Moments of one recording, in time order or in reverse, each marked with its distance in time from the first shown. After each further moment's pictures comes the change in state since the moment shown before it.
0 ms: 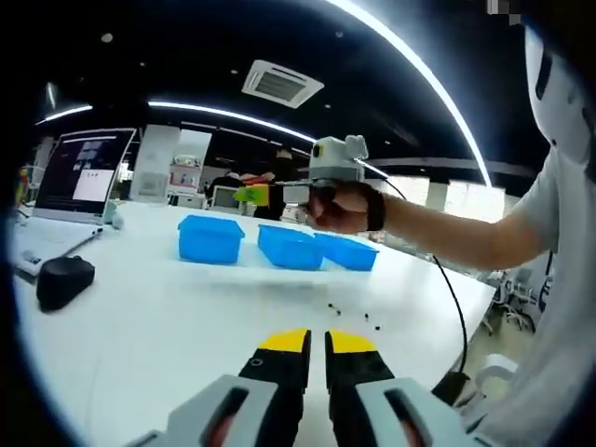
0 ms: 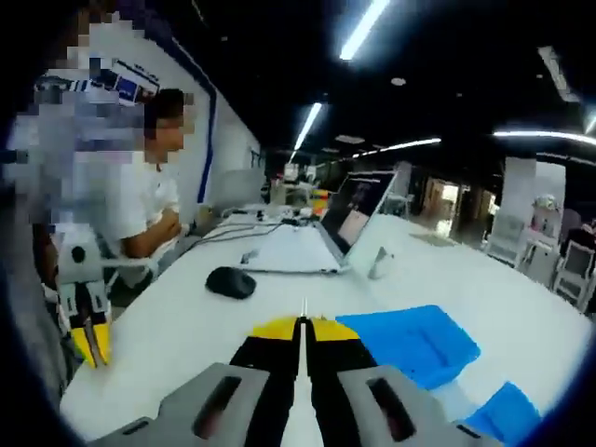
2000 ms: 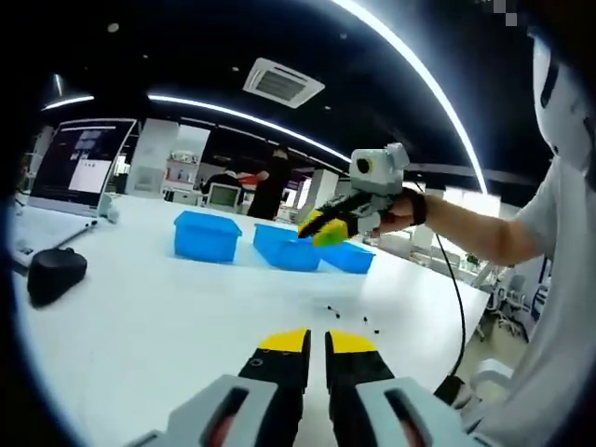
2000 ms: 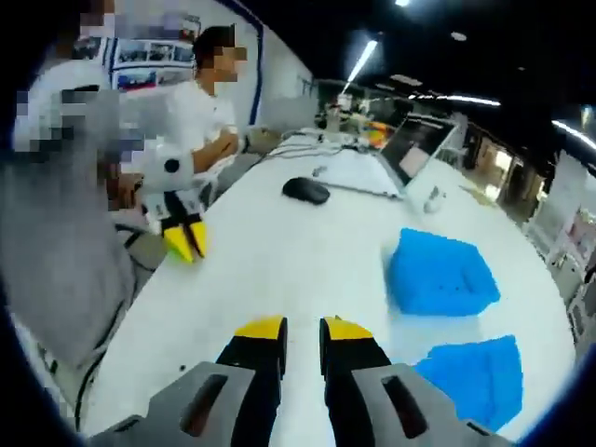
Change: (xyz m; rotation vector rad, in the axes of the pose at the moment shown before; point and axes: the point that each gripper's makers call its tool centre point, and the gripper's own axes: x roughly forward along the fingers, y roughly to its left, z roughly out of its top) left arm 0.003 0.002 0.002 -0.028 -0.015 -0.032; right arm -0.130 0.109 -0.085 -0.276 0.573 0.489
